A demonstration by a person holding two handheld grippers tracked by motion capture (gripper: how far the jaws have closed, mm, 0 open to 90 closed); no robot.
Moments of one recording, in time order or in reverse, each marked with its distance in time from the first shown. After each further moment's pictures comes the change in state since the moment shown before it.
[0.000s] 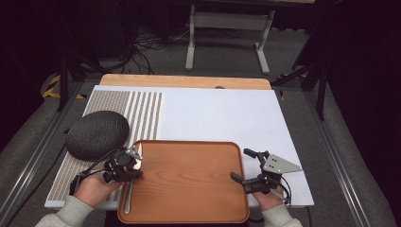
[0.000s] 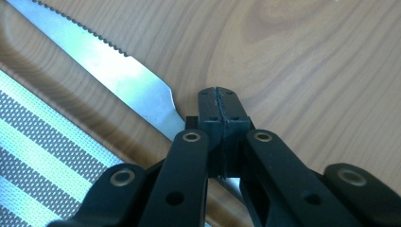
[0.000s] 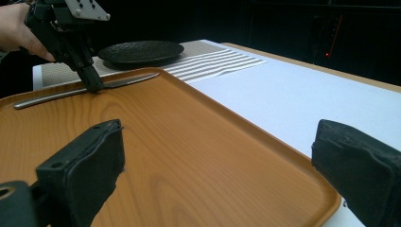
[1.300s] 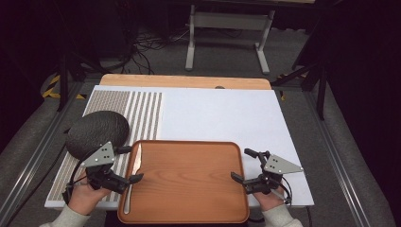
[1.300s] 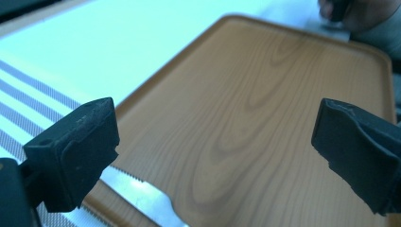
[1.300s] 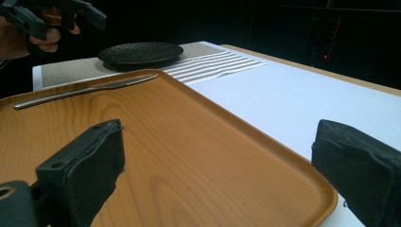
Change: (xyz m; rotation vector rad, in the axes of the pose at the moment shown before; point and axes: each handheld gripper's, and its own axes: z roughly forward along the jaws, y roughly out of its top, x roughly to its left) left arm -0.003 -0.039 -0.041 -0.714 -0.049 0.151; right arm 0.000 0.001 -0.002 -0.007 -0.003 -0.008
